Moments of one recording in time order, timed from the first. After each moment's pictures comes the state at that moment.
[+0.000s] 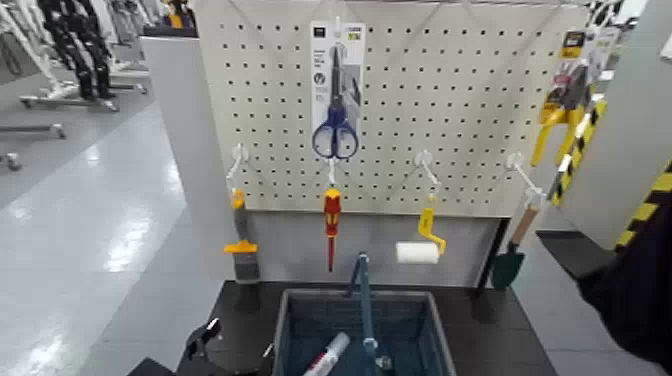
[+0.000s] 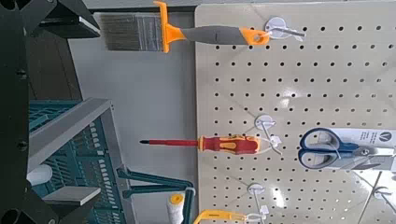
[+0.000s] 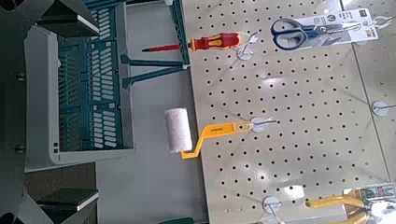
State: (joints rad) left arm 0.23 0.12 -0.07 -1.52 0.14 -0.33 -0.38; right arm 0.47 -0.06 0.20 -1.54 -0.09 -0.60 -0.03
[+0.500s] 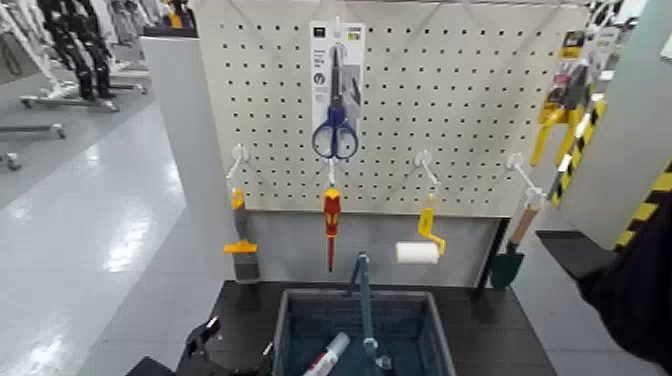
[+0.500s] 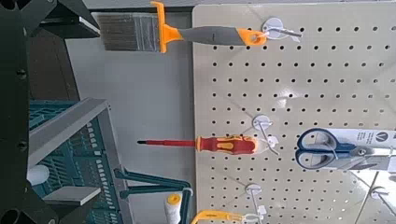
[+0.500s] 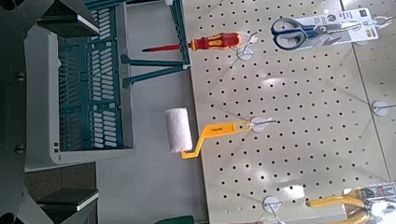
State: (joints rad) left arm 0.23 0.12 -0.07 -1.52 0.14 -0.33 -0.38; right arm 0.47 -0.06 0.20 -1.54 -0.09 -0.60 -0.03
